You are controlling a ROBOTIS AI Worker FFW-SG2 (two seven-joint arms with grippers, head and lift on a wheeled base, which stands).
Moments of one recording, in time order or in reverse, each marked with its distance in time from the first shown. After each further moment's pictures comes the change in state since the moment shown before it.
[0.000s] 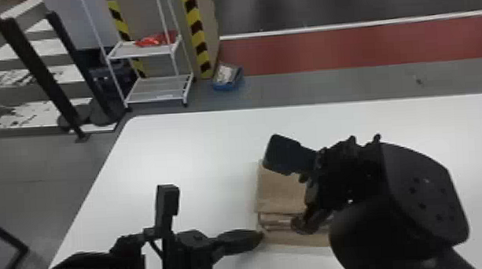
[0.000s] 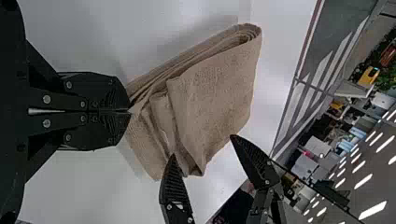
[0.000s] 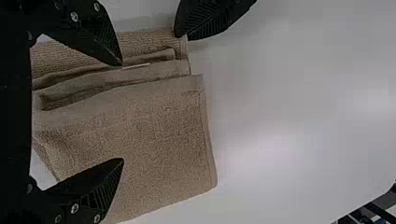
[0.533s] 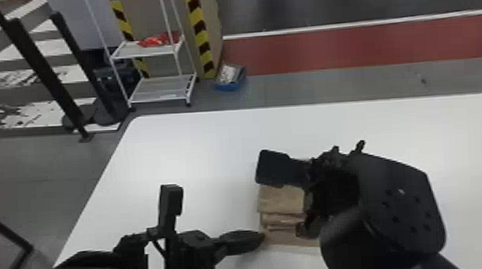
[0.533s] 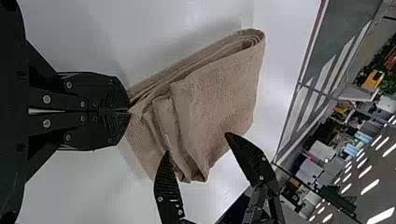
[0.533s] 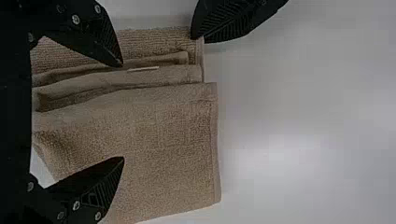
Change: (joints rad) left arm -0.001 0.000 -0.003 -0.004 -0.023 0.008 0.003; right arm -0.035 -0.008 0.091 0.055 0.067 -0.001 0.006
